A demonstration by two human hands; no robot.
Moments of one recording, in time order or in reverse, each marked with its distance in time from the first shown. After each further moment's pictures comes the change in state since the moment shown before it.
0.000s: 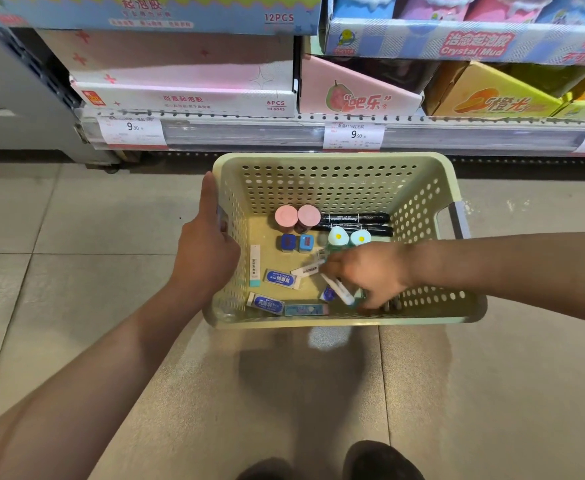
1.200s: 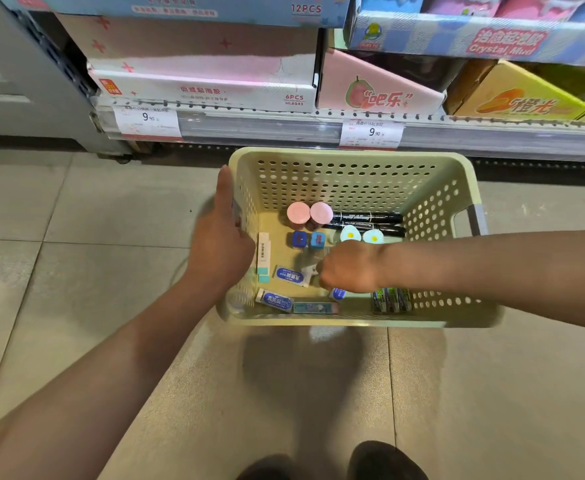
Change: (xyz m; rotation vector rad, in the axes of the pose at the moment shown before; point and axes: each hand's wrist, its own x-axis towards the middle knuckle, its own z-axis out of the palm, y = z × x) left_hand 0.009 -0.015 0.008 0.026 0.068 0.090; right_hand 0.044 -0.018 -0.009 -0.377 -0.126 -0.147
